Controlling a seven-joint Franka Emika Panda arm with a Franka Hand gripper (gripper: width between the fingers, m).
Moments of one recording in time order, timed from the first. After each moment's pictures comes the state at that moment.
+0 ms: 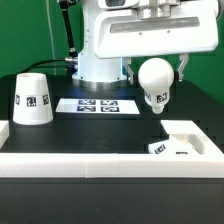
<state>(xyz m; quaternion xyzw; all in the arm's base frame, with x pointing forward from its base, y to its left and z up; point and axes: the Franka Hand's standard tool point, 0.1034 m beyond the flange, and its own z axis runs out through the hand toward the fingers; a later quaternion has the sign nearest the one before) 0.567 0.063 0.123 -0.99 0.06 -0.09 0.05</state>
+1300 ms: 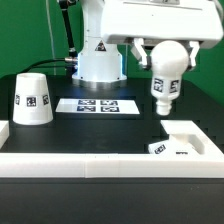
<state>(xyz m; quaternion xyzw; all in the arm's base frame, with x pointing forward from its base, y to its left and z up) 0.610 0.093 0.158 -0.95 -0.08 -0.29 0.02</state>
